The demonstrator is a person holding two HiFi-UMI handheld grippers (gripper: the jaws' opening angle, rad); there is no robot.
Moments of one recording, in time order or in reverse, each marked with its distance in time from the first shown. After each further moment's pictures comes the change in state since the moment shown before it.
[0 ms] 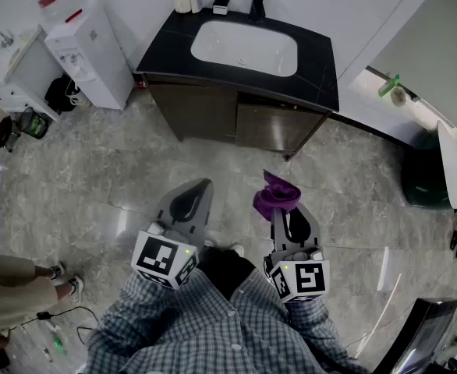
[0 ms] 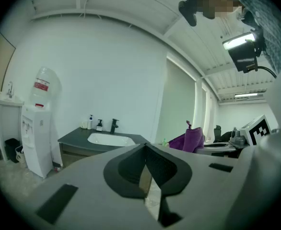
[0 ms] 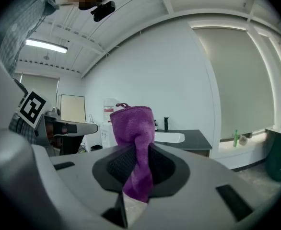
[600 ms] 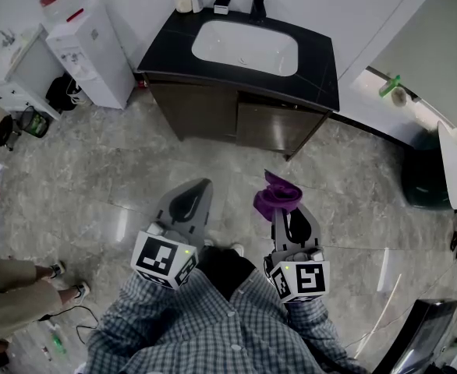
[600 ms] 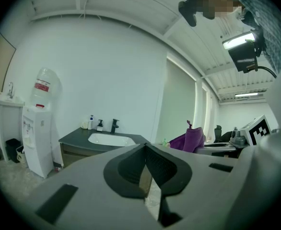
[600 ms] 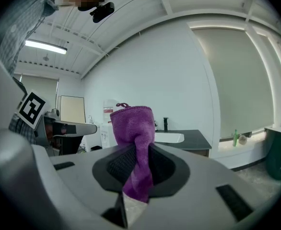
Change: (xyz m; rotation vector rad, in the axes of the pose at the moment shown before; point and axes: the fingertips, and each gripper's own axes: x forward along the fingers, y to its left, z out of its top) left arm -0.005 -0.002 0.001 0.000 0.000 0.009; right arm -0.006 0.000 0.001 0.010 -0.007 -0.004
